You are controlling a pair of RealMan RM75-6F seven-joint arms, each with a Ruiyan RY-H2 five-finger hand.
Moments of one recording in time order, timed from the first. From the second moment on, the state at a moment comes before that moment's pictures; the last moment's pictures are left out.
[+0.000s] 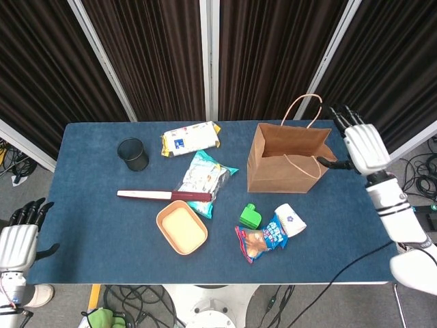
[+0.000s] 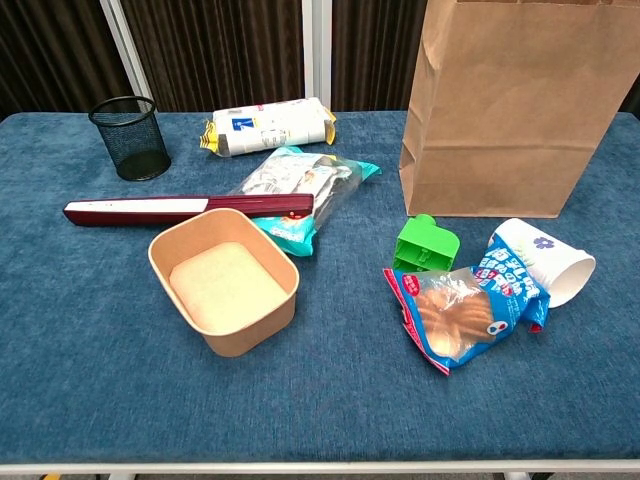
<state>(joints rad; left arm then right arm) -0.07 -1.20 -0.05 -1.59 1.43 1.47 0.18 0.60 -0.99 0.28 -1.56 -1.38 1.15 0.33</state>
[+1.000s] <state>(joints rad) -0.06 -1.19 -0.04 -1.61 1.45 1.49 0.18 0.37 -1.27 -0.01 -1.36 -1.65 1.19 0.27</state>
